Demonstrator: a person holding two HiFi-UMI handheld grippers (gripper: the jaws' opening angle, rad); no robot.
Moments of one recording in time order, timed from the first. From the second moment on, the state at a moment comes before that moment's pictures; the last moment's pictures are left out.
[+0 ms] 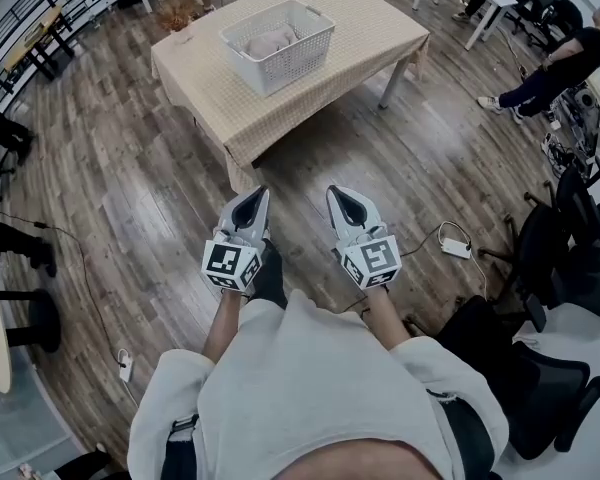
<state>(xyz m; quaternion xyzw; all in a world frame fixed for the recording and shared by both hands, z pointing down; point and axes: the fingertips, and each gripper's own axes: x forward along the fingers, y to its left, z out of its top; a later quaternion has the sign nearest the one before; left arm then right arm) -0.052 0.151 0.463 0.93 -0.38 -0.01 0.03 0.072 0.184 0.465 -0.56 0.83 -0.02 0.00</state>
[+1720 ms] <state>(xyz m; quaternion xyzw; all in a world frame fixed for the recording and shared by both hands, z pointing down) -0.028 -0.331 0.458 0.93 -0.36 0.00 0.06 0.105 -0.299 0.461 -0.58 0.81 -0.04 -0.02</state>
